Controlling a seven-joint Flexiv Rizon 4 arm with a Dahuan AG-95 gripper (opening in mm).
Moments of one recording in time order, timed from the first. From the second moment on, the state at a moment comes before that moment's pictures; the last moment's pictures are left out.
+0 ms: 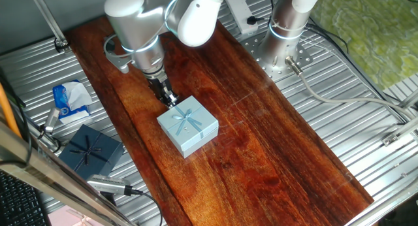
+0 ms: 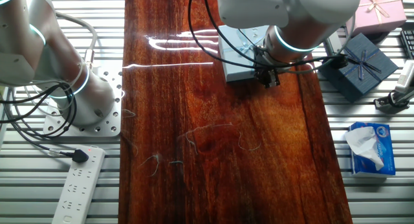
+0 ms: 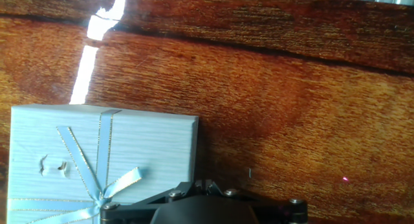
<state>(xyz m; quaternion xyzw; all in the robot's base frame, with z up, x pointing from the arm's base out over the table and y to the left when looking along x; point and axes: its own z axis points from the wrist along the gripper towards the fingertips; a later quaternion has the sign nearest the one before) 0.508 0.056 0.060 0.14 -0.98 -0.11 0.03</state>
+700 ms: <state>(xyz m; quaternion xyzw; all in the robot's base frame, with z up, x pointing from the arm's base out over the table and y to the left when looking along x) 0.507 0.057 0.064 0.13 -0.98 -0.11 0.03</state>
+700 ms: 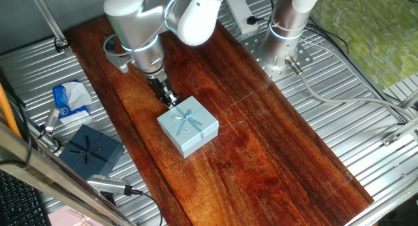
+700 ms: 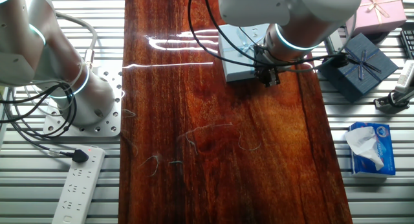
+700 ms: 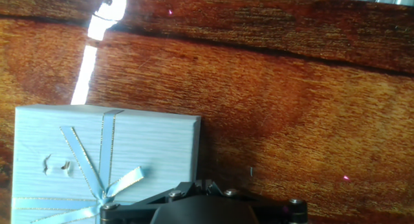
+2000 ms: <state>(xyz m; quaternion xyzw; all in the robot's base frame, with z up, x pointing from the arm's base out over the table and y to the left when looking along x) 0.507 0.061 0.067 0.13 -0.99 -0.11 0.03</state>
